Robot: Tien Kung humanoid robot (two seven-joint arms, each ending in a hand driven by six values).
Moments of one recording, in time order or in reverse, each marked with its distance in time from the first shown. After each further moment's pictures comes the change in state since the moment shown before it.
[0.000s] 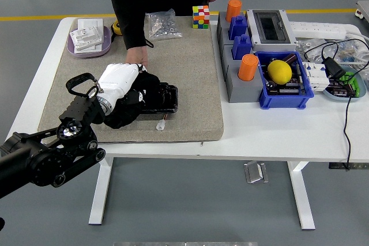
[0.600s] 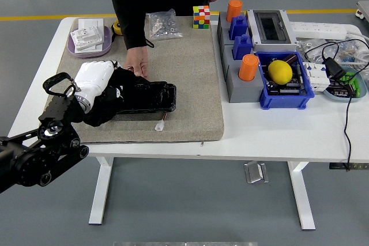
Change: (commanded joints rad) left arm 0.043 0.045 -0.077 0.029 0.030 0.018 -0.002; right arm -0.007 0.000 0.005 0.000 0.001 0.000 0.000
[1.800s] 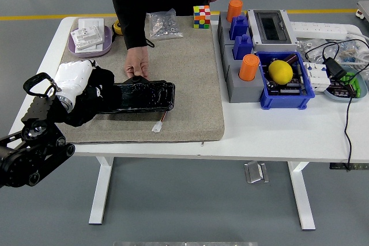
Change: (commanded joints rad) left arm 0.031 0.023 -0.070 0.016 0.012 0.002 0.003; right arm 0.005 0.006 0.012 0.000 -0.007 -0.001 -0.002
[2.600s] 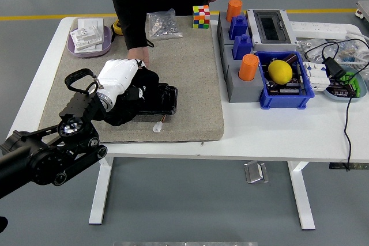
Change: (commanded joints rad) left arm -0.092 -0.095 0.127 -0.112 -0.026 -0.025 0.024; right arm 0.010 -0.011 -0.020 0.000 0.006 0.004 -0.001
